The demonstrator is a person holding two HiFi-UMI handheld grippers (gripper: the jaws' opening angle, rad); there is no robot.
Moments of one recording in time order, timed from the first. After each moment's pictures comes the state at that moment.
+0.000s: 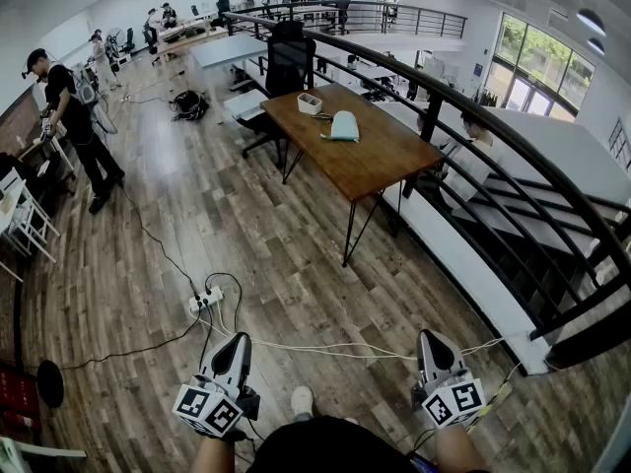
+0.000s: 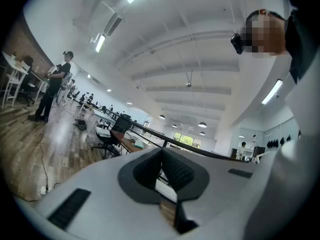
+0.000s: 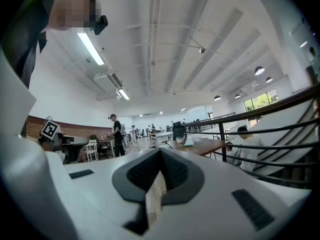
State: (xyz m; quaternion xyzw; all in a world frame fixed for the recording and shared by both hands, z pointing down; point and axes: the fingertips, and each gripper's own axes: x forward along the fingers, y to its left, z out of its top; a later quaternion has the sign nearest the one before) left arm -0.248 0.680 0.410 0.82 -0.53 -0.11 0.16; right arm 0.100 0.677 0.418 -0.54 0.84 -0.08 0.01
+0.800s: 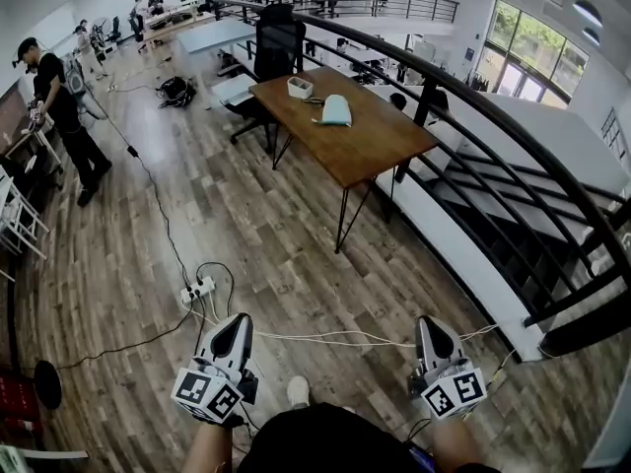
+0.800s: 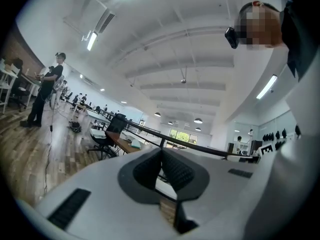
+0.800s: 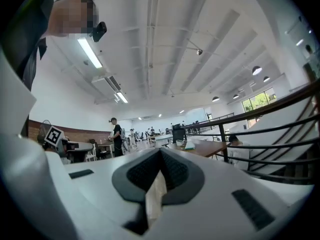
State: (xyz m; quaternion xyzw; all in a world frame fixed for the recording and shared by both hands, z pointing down) left arm -0.239 0.641 0.406 0.84 -0.51 -0.09 0.14; right arm 0.092 0.656 0.404 -0.54 0.84 -0.08 0.04
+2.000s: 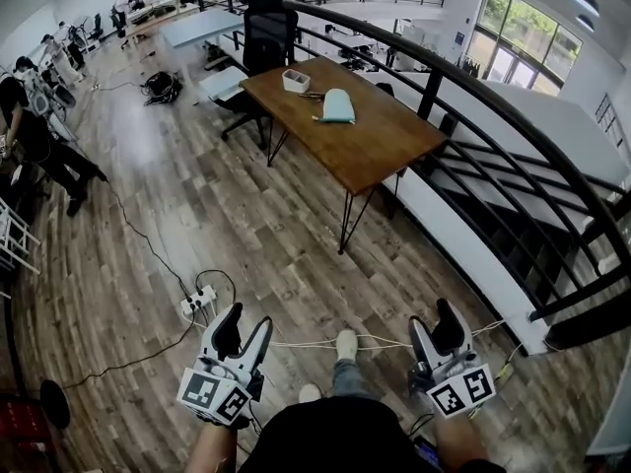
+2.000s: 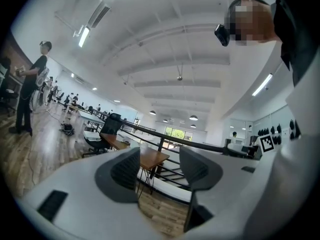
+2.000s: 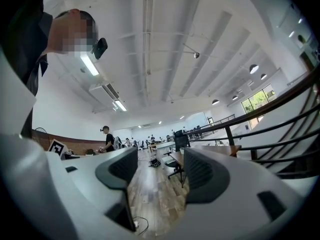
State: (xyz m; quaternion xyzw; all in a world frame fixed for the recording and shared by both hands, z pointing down) left arm -0.263 0.545 0.404 0.86 -0.48 -0.07 0.12; right arm 0.038 0.571 0.377 -0.54 0.83 -0.08 0.09
